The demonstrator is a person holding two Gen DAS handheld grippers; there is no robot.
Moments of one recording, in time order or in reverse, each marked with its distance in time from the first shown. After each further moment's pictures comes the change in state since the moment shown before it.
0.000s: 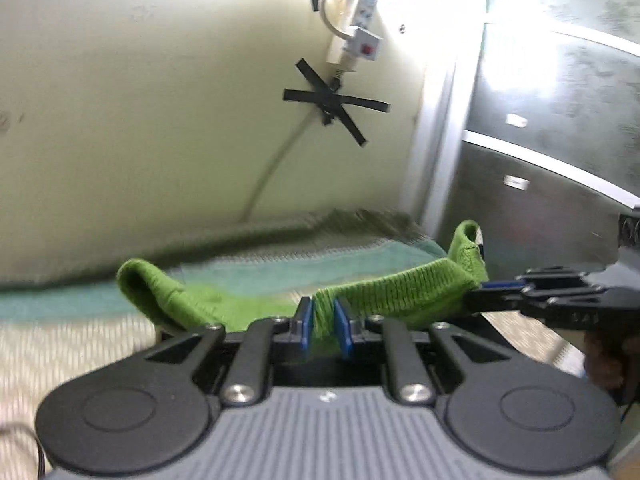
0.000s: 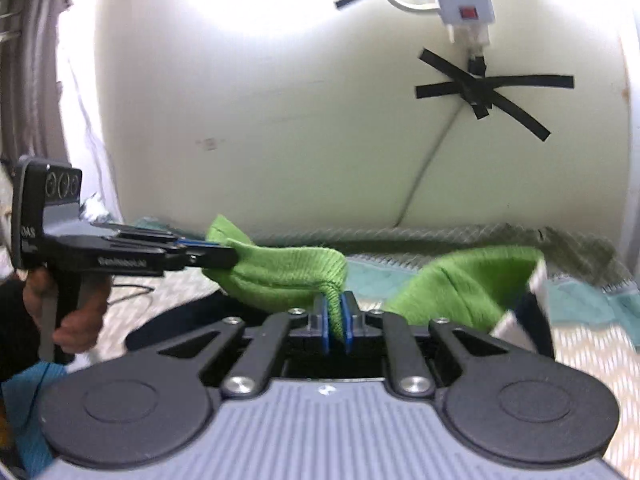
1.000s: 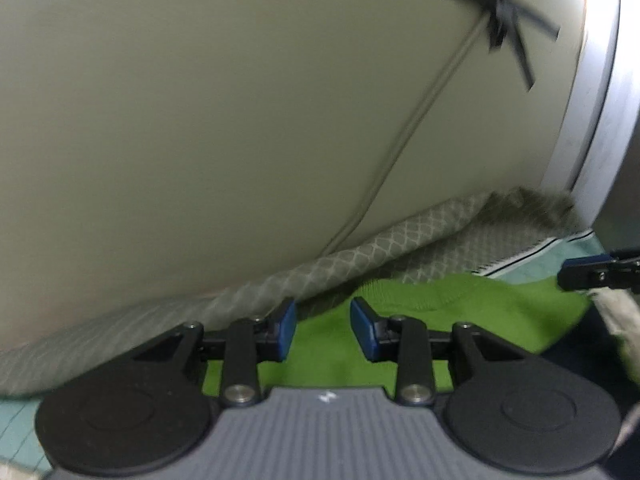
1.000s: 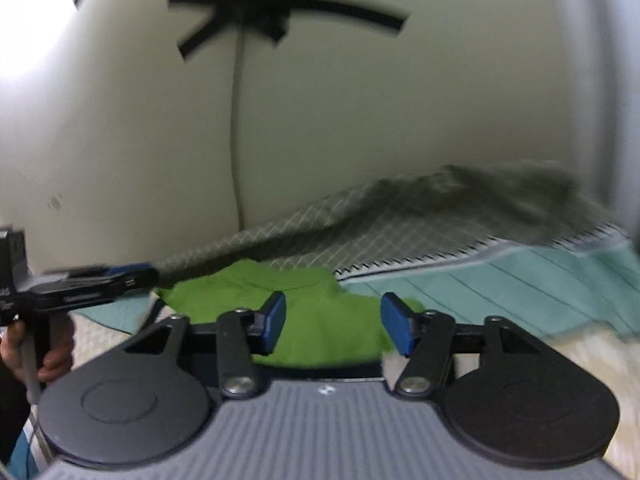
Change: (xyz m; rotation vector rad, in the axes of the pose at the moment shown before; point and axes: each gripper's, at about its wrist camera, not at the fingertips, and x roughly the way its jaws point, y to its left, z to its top) left arm 0.262 0.097 0.105 0.007 0.286 0.225; right arm 0.168 -0.172 0.067 0.356 0.260 -0.089
